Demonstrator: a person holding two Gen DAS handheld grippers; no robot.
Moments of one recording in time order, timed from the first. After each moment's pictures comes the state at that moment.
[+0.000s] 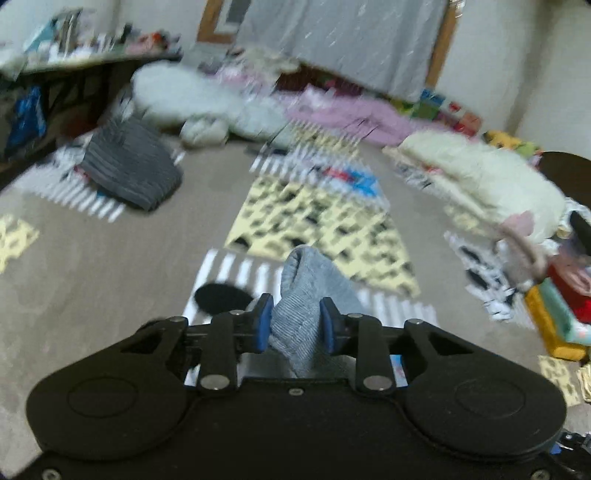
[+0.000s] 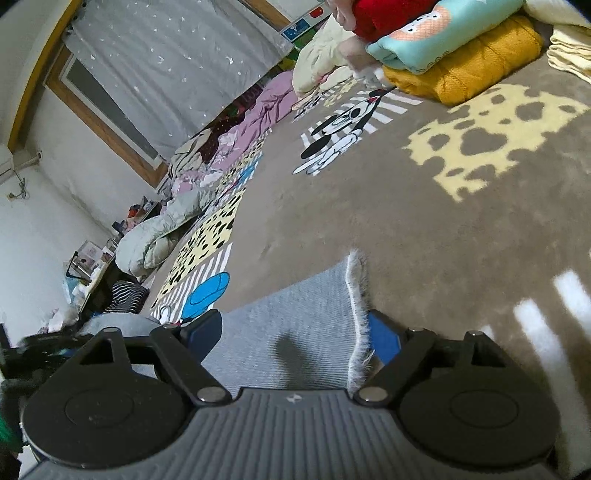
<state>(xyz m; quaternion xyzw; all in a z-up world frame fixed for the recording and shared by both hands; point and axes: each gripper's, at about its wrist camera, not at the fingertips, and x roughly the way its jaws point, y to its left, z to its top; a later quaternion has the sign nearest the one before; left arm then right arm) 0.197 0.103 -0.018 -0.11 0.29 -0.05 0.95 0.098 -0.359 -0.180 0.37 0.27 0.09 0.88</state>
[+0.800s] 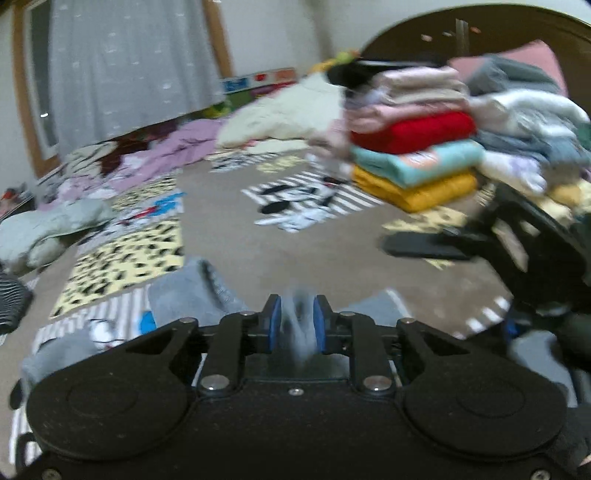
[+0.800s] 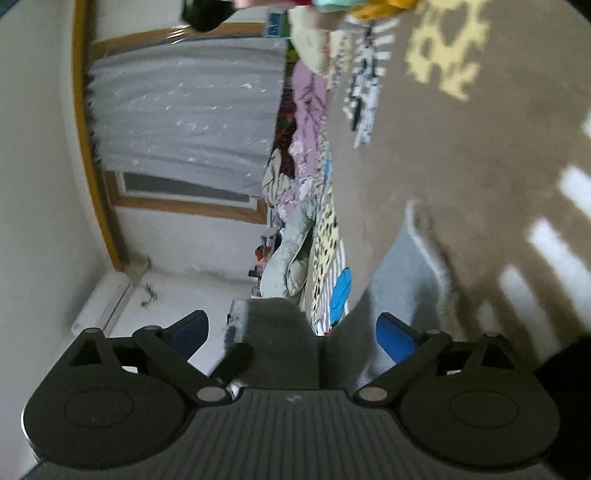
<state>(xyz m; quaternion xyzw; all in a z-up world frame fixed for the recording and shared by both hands) 0.083 -0.189 -0.081 0.16 0.24 -0.23 0.93 0.092 -0.399 -0.223 0.65 0.21 0.24 0.69</state>
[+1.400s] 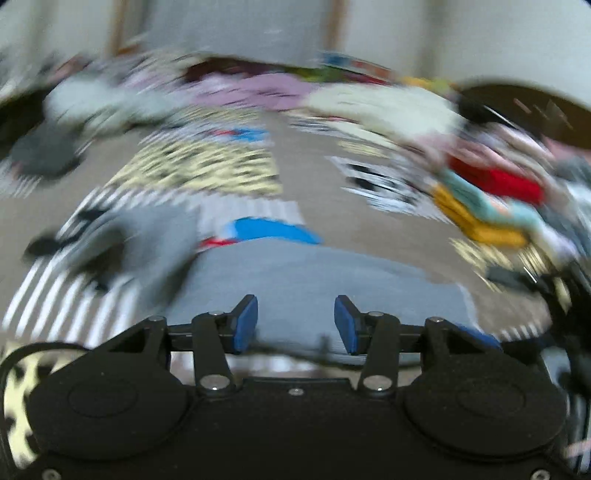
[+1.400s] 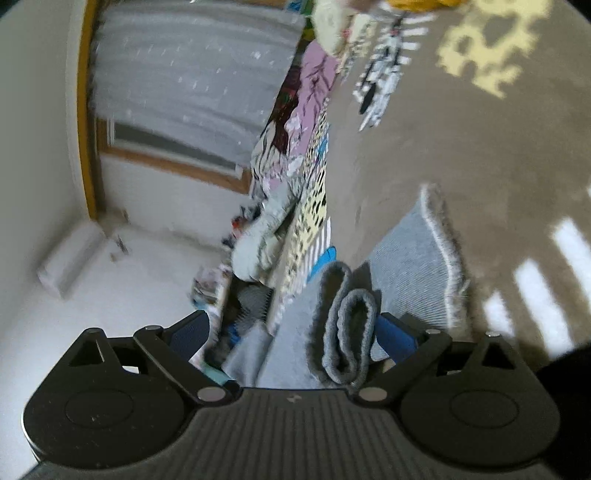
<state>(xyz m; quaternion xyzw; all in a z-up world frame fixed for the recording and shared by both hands) 0.089 -0.013 -0.091 -0.10 0.31 -0.10 0.94 0.096 -0.366 -0.193 0.53 0.26 0.25 0.77</state>
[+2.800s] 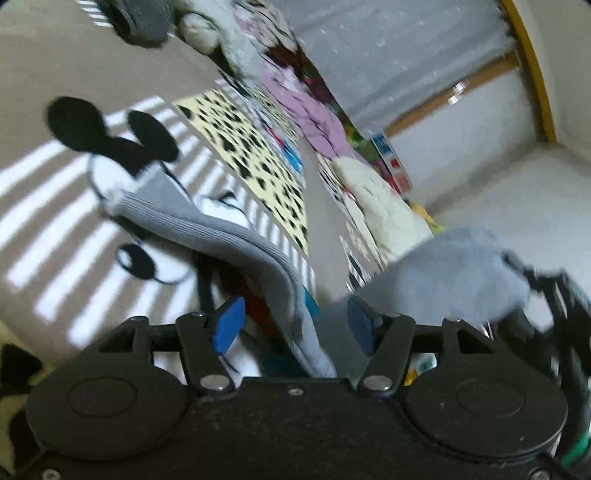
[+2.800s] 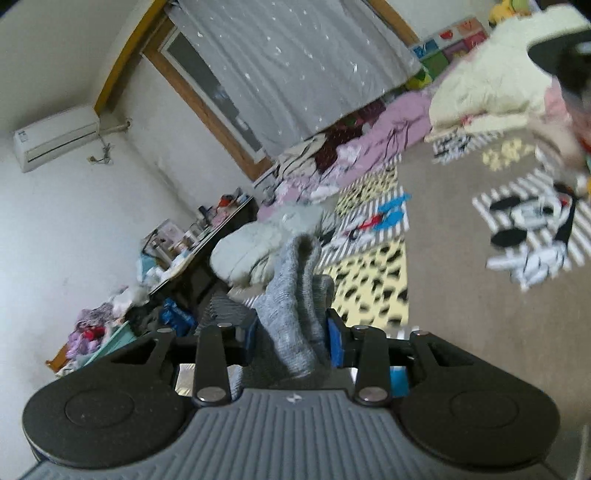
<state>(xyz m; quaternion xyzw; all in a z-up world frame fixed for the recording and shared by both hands) 0.148 0.105 -0.117 -0.40 0.28 -0.17 0.86 0.203 -0.262 0.007 0.30 0.22 0.22 0.90</state>
